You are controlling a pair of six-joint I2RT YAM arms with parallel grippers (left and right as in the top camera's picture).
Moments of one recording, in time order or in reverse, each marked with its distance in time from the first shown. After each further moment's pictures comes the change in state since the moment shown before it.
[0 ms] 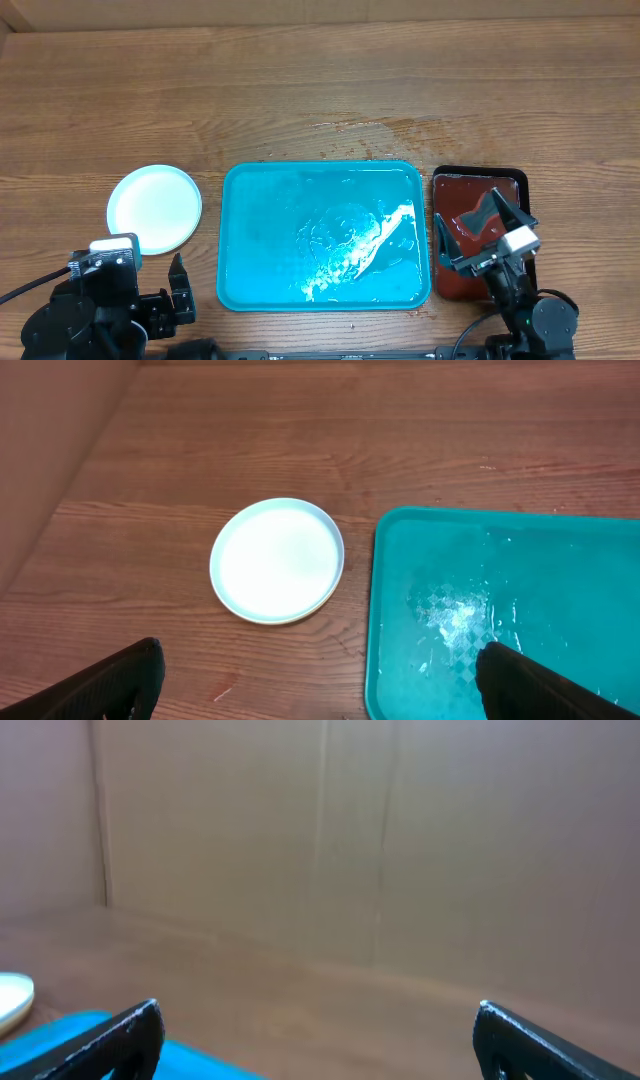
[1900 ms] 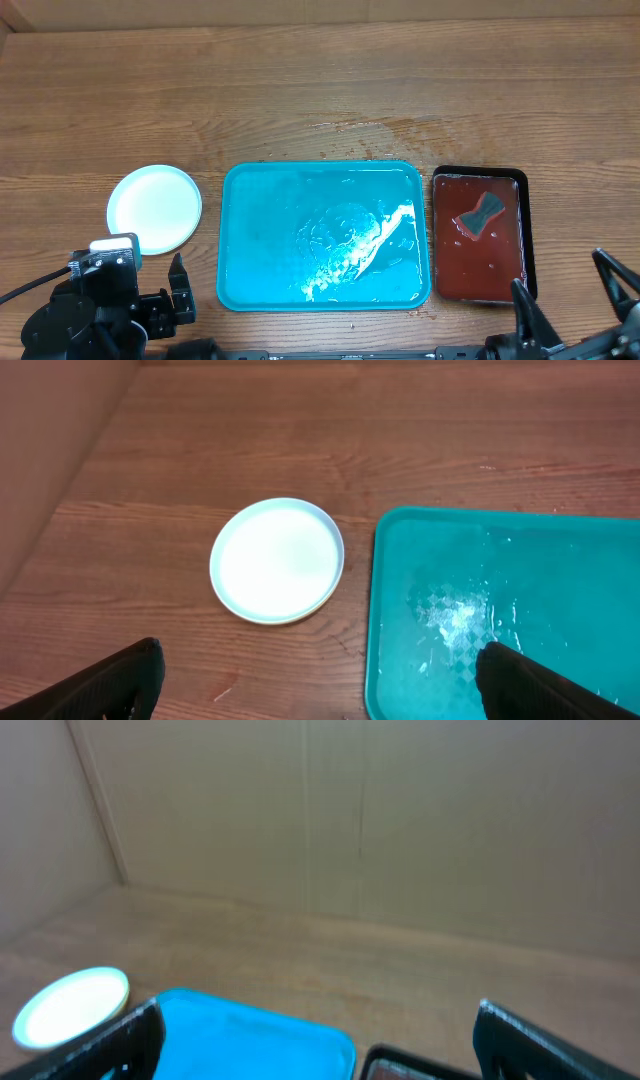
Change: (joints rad) left arm 0.000 0.000 0.000 0.000 0.000 0.000; right arm 0.000 0.295 1.241 -1.215 0.074 0.000
